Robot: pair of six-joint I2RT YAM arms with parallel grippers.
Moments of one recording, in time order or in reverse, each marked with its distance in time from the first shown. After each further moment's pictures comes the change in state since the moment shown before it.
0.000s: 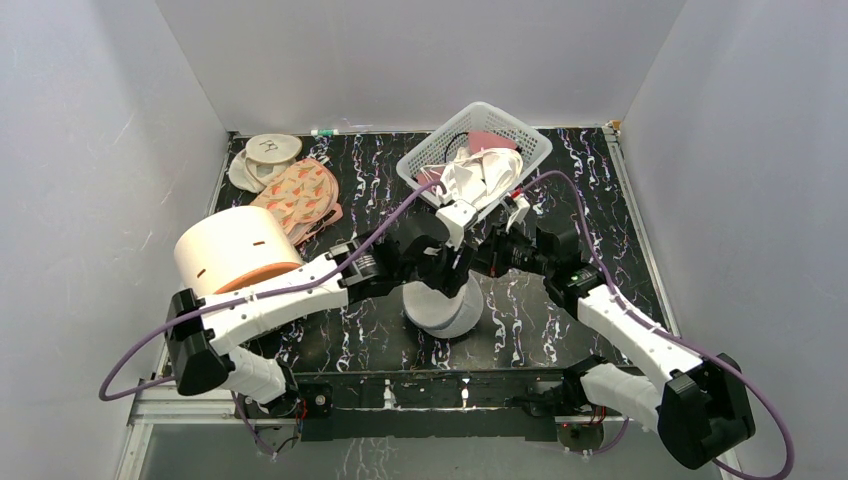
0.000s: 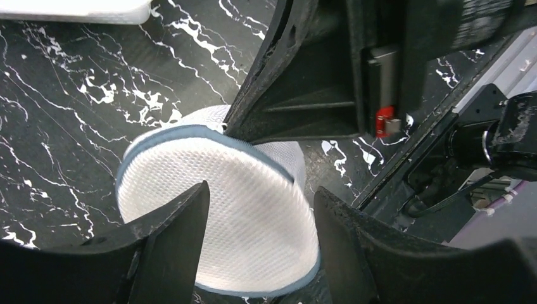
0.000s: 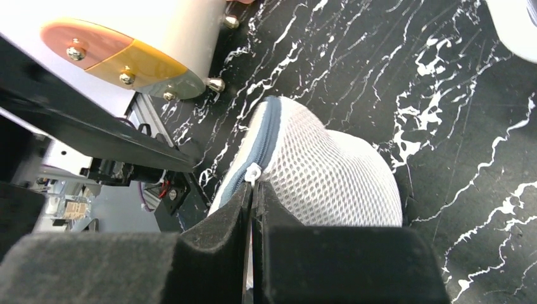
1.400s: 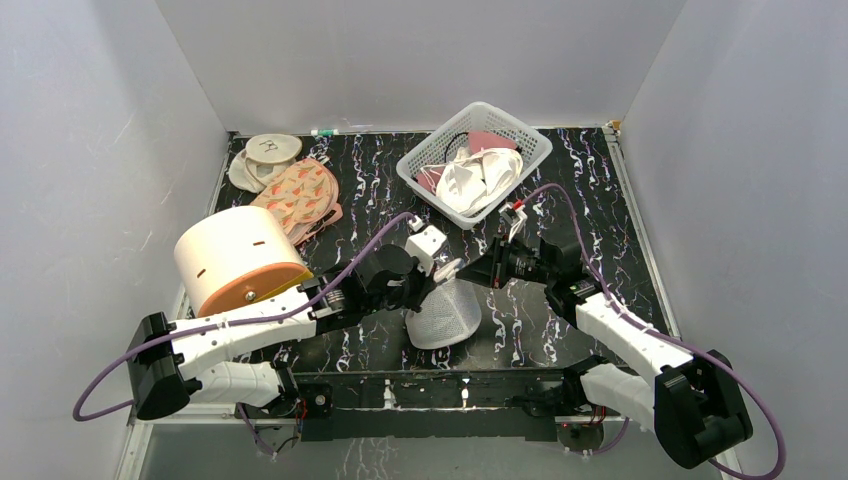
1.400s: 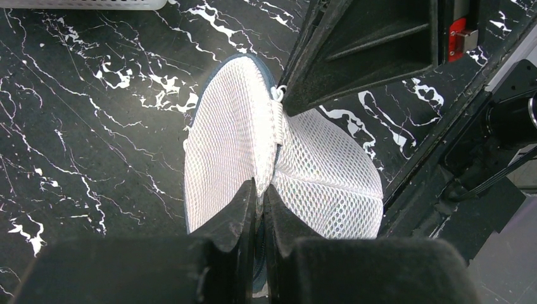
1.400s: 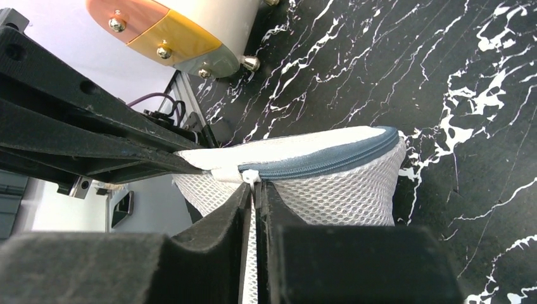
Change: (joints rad) left arm -0.004 -0.222 -0.377 0.256 -0.024 0.056; right arm -0.033 0.003 -0.114 0.188 -0.175 0.085
